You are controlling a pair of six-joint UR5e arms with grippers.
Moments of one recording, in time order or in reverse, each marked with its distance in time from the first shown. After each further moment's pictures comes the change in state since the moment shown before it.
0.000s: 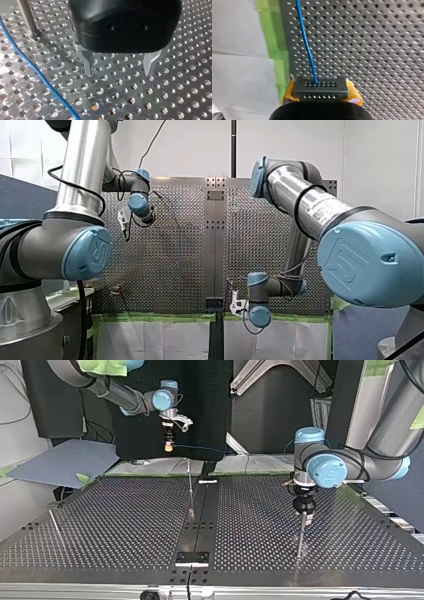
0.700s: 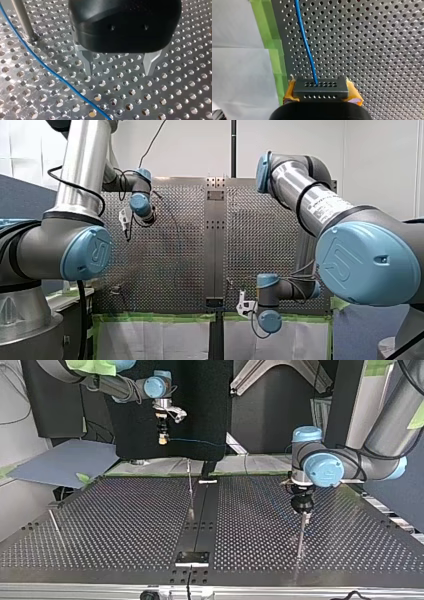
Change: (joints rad) left arm -0.016 0.001 0.000 -0.004 -0.015 0.002; right arm -0.043 -0.036 0.158 -0.170 -0.052 0.030
